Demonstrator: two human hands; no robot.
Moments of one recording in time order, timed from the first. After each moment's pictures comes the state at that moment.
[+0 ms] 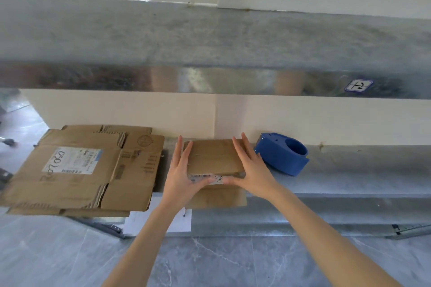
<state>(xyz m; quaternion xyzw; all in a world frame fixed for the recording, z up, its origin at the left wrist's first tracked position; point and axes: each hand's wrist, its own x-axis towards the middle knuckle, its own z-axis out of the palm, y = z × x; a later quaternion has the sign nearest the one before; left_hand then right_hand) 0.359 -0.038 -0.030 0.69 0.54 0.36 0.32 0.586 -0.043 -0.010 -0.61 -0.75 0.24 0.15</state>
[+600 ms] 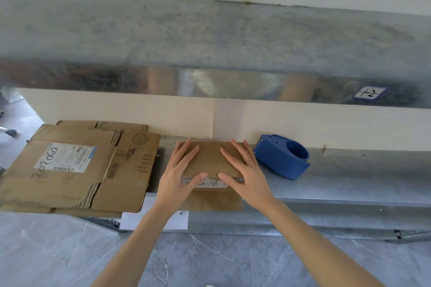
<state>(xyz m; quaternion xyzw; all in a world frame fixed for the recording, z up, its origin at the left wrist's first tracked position) 0.361 -0.034 -0.039 0.73 0.51 0.38 0.26 0.584 -0.049 -0.029 -0.57 -0.73 0.23 0.31</state>
